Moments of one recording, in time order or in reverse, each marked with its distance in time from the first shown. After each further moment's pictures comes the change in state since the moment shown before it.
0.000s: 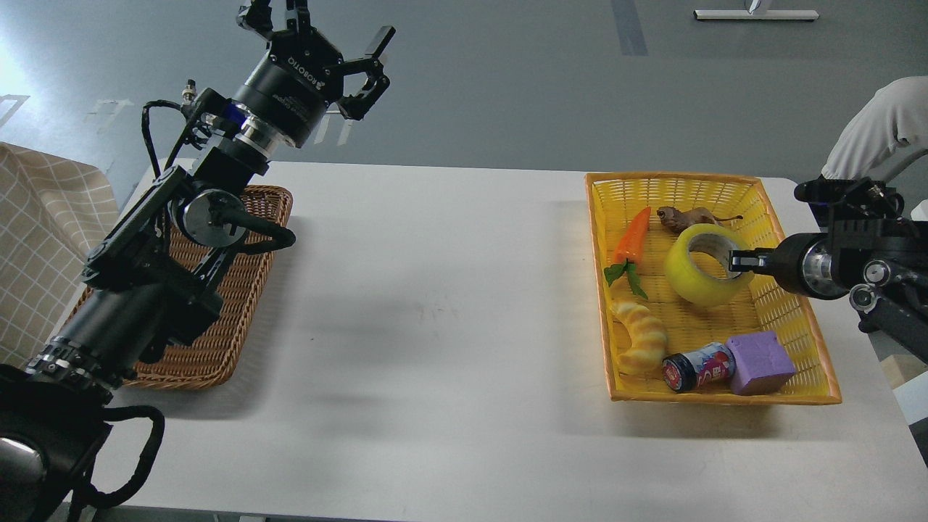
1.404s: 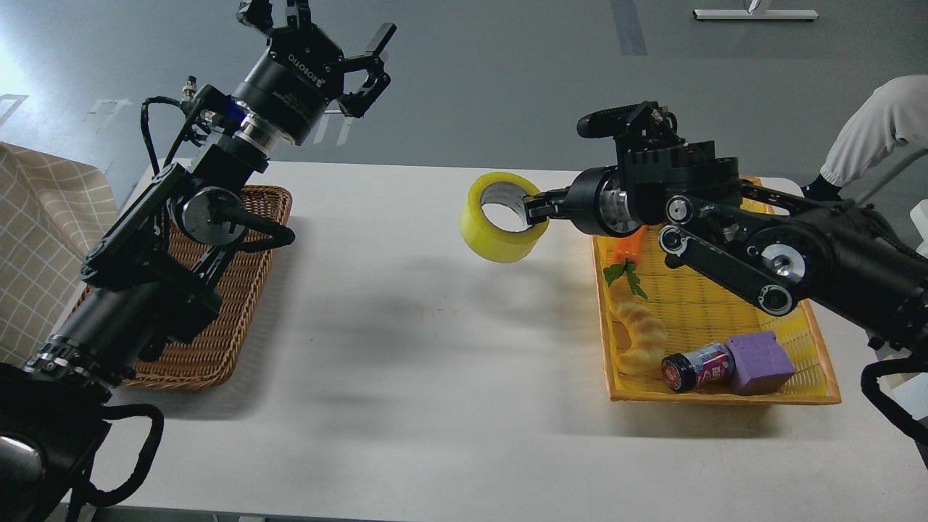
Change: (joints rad) left arm -0.003 0.002 -0.001 -0.004 0.003 0.000 0.003; right arm 0.295 0.475 -0.167 -0.034 0.072 0.000 -0.004
